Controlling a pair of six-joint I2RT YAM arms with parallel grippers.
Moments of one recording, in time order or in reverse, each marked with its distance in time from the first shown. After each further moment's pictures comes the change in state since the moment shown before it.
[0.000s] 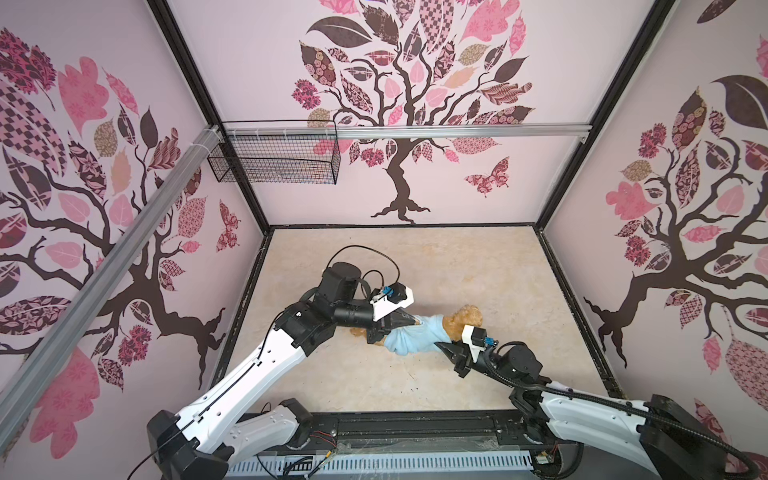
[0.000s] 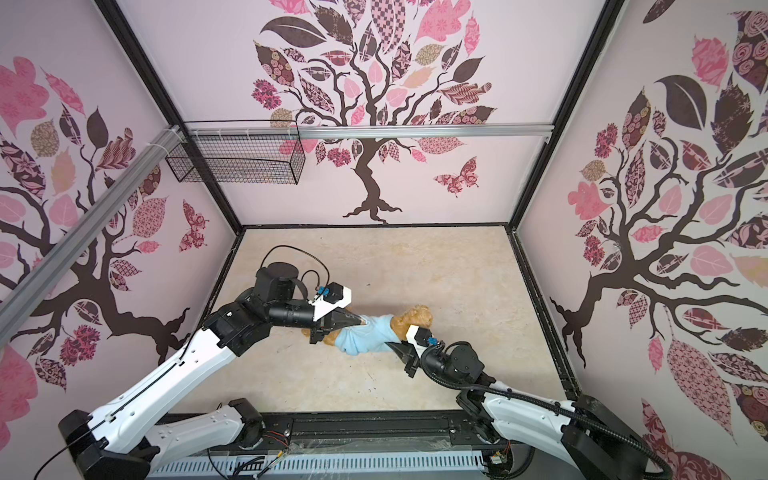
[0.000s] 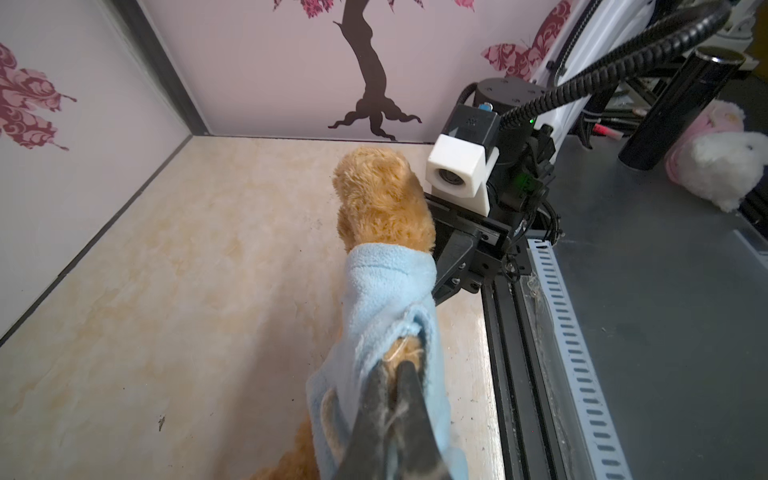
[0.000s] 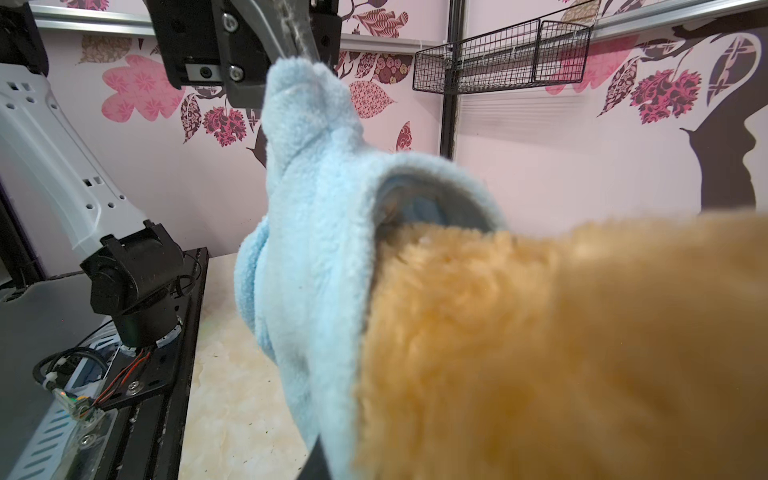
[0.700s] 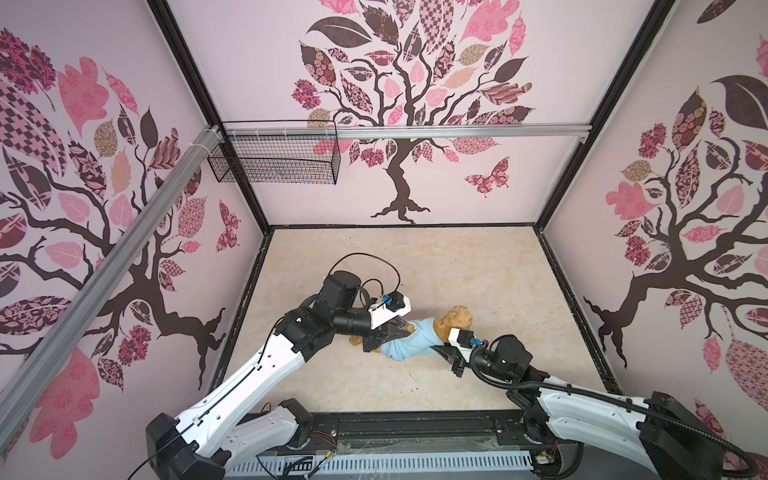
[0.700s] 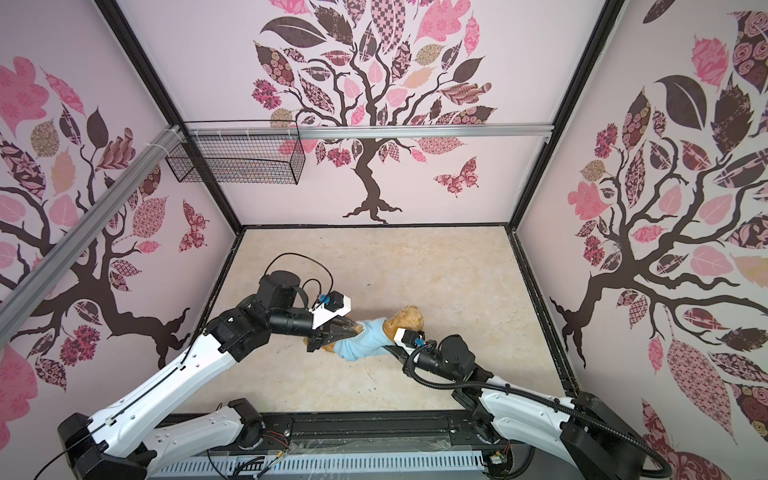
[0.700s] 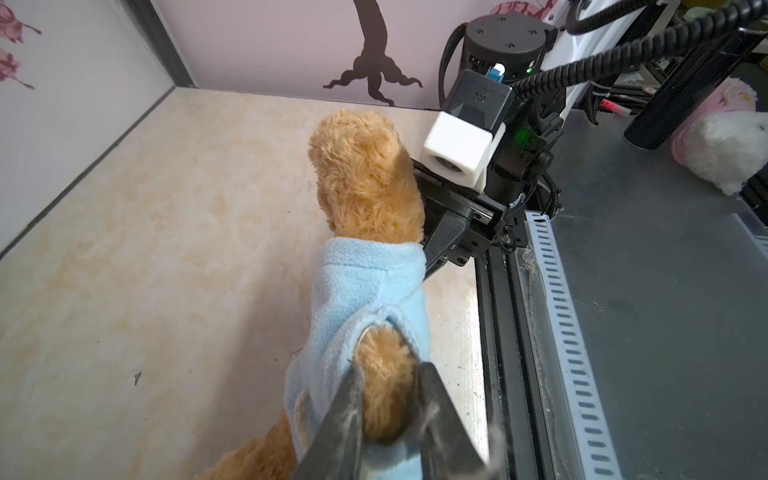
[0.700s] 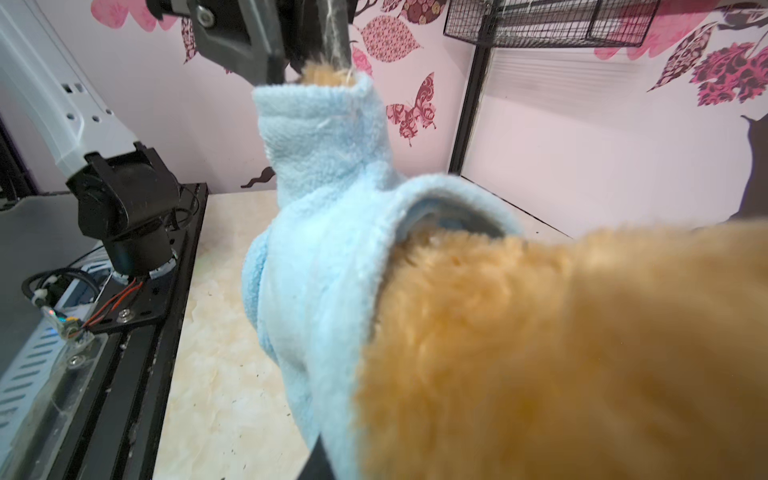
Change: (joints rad) left arm -0.052 0.004 -0.030 -0.122 -0.099 0.073; right arm -0.005 0.041 0.085 -0.239 -0.082 -0.178
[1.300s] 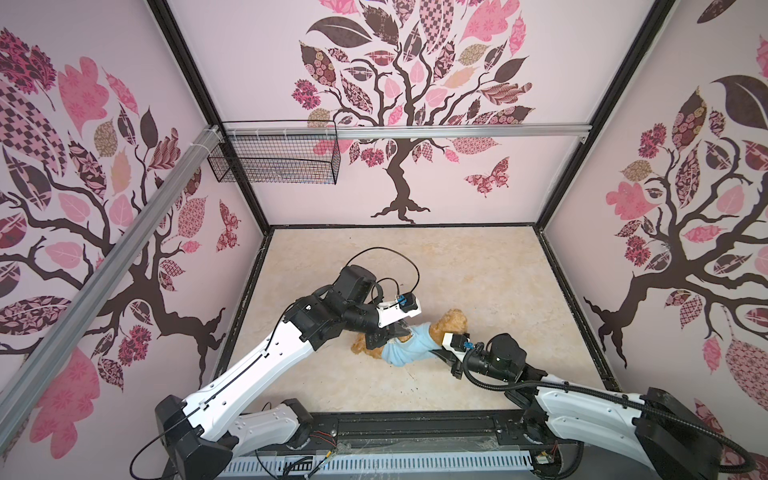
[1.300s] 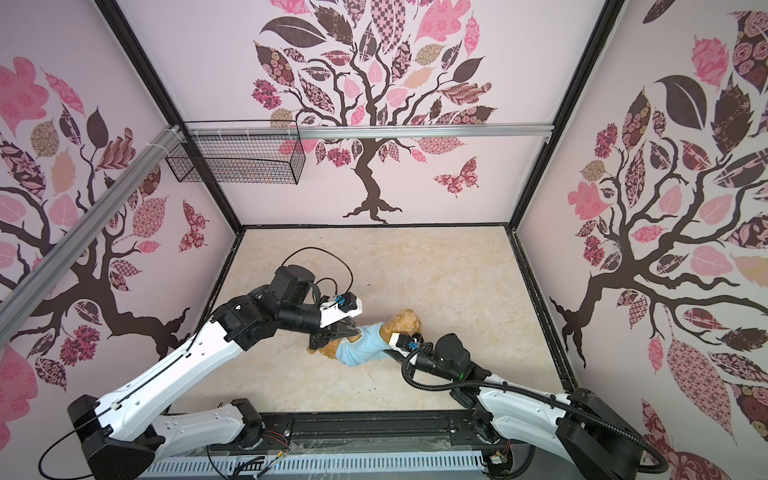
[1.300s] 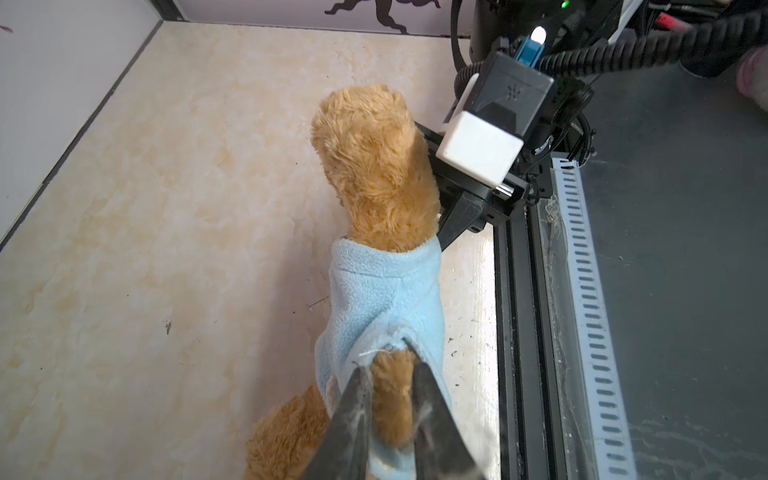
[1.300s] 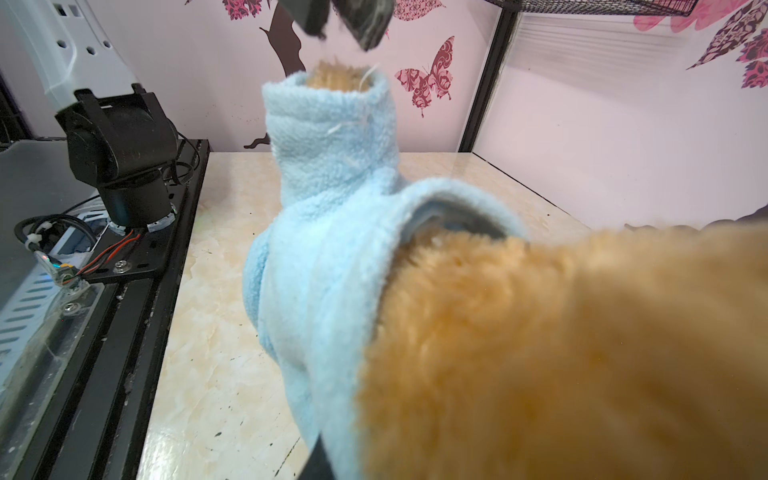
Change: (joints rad) left arm -0.066 0.102 0.155 -0.207 -0.166 0.071; right arm -0.001 0.026 0.003 -0.040 -0.011 -0.068
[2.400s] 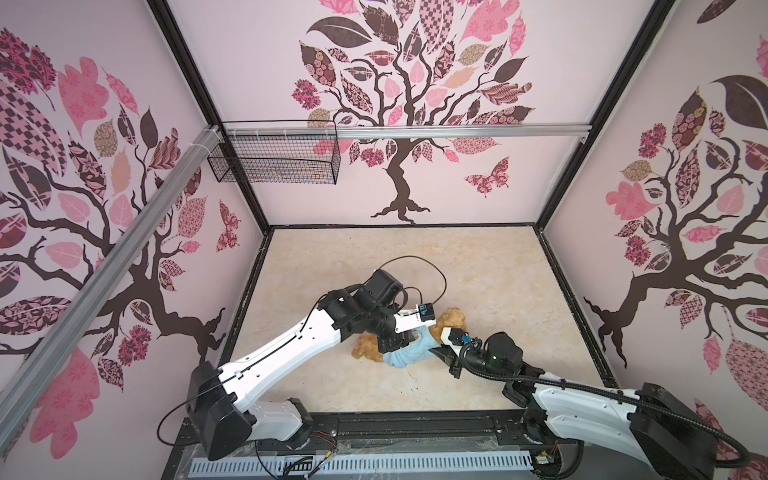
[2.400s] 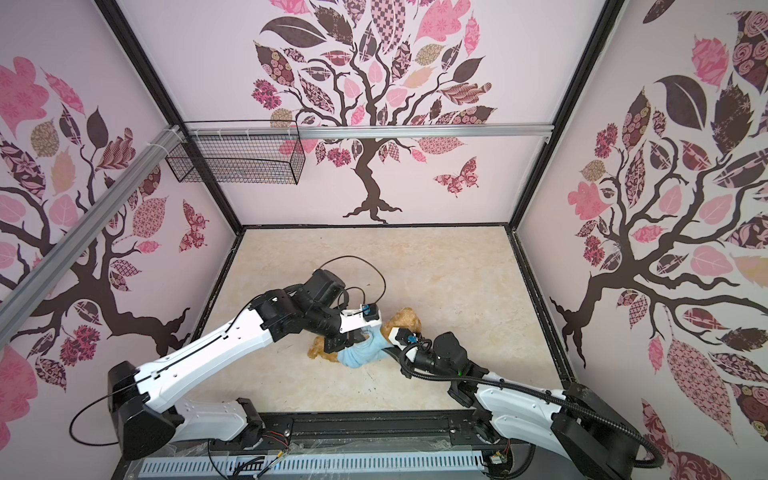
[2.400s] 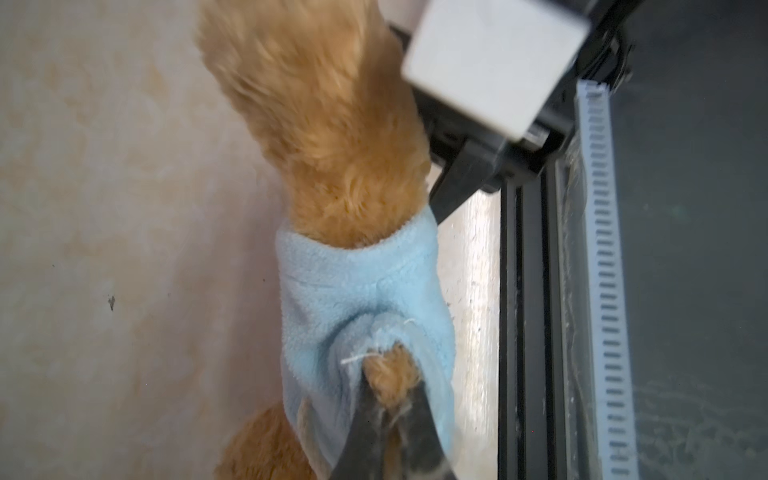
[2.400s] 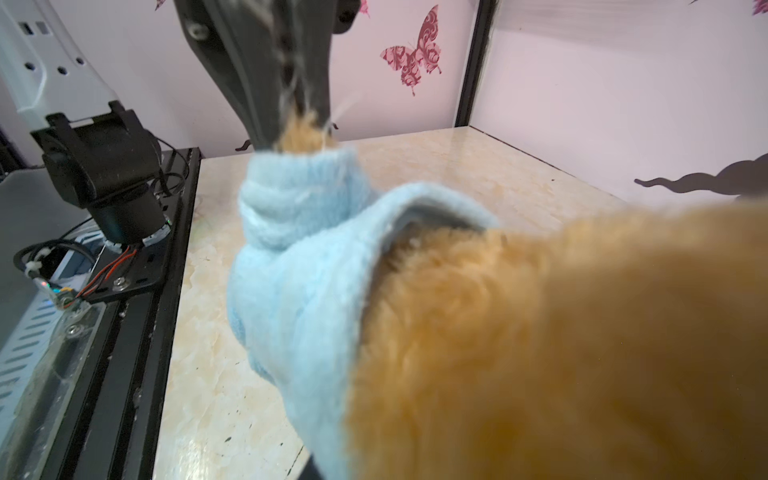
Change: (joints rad) left arm -0.048 0.097 0.033 0.022 -0.040 -0.058; right arm 0.000 0.018 -0.003 0.023 0.070 0.128
